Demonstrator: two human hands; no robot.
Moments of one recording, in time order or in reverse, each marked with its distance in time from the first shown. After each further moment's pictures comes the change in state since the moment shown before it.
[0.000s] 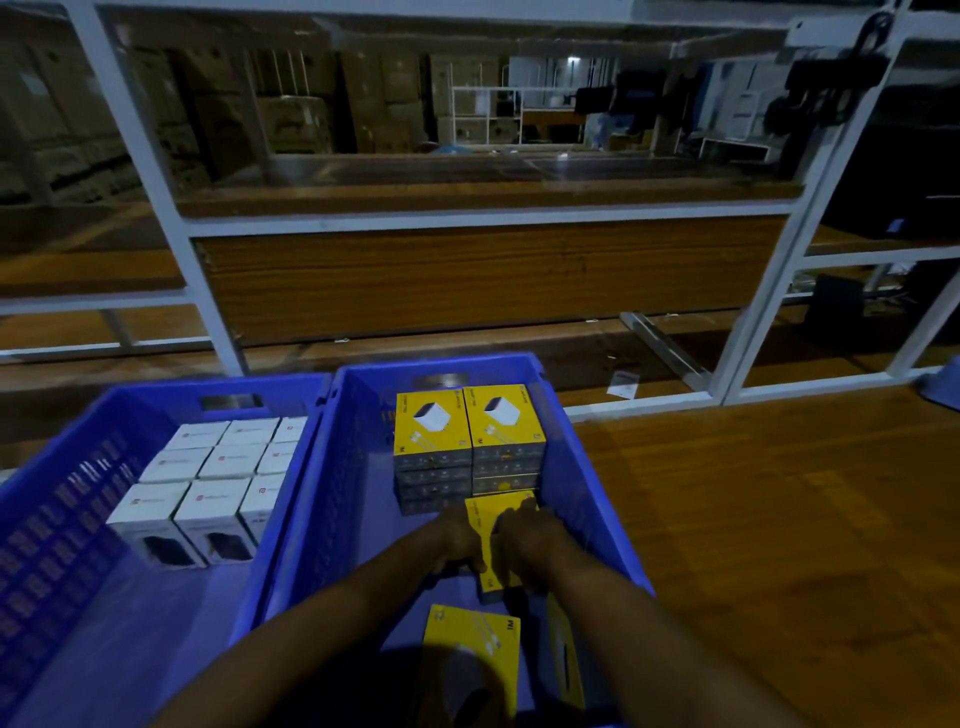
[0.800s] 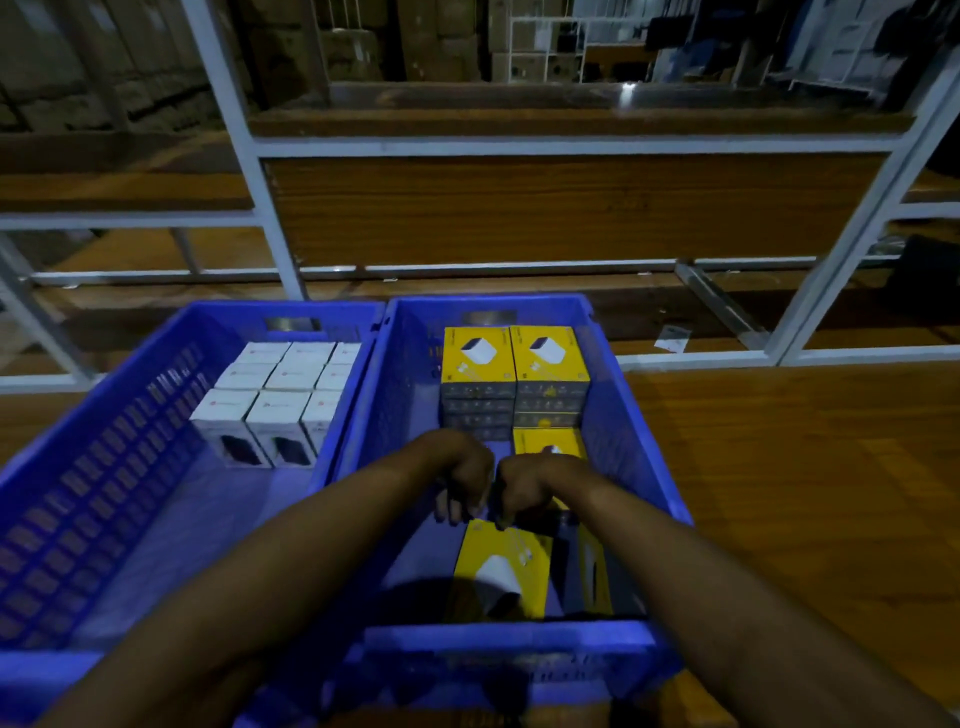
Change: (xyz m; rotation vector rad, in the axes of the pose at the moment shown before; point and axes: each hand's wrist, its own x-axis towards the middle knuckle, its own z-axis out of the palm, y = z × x) left_hand -0.054 0.003 -0.043 0.564 -0.419 -0.128; right_hand 0.001 -0.032 -0.015 0.316 -0.118 -0.260
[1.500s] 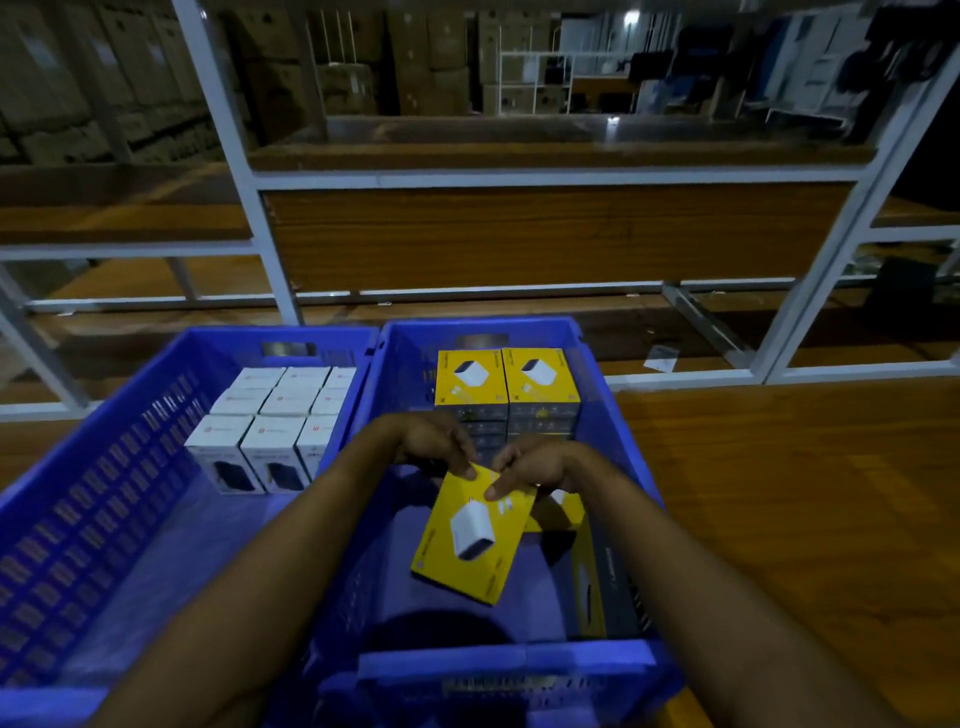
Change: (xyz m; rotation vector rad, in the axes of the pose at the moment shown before) left_hand -0.057 -0.026 -0.034 -0.446 0.300 0.383; right_hand -0.017 0.023 -0.030 0.729 0.057 -0.044
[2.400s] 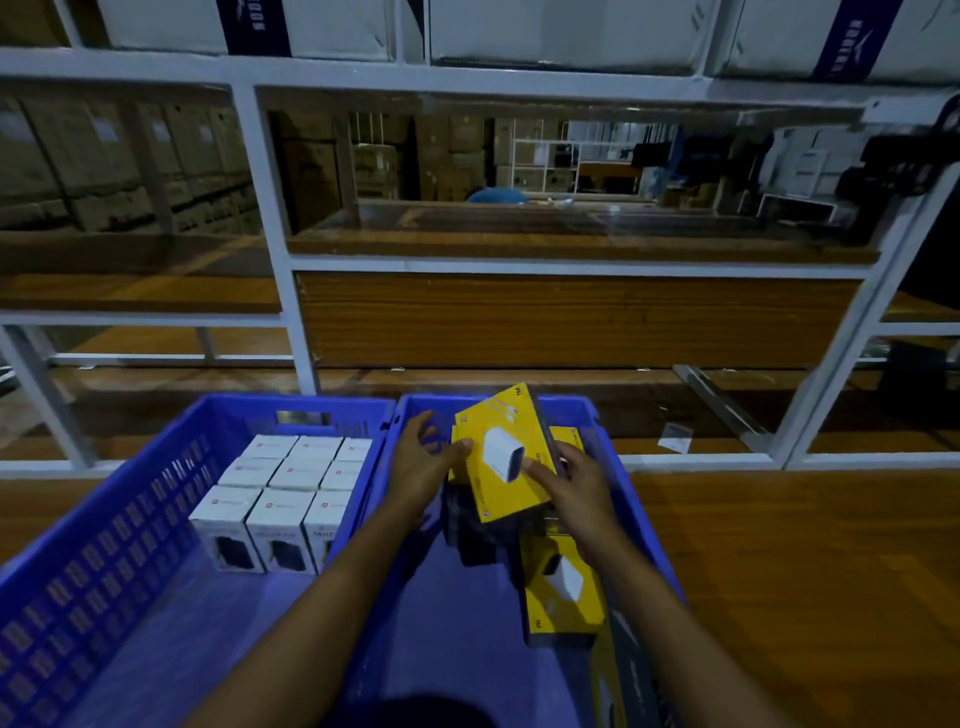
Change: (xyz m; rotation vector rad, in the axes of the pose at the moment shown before) left_hand 0.012 0.000 -0.022 -0.610 0.916 0.344; right_hand -0.005 -0.018 -0.016 0.515 0.748 -0.559
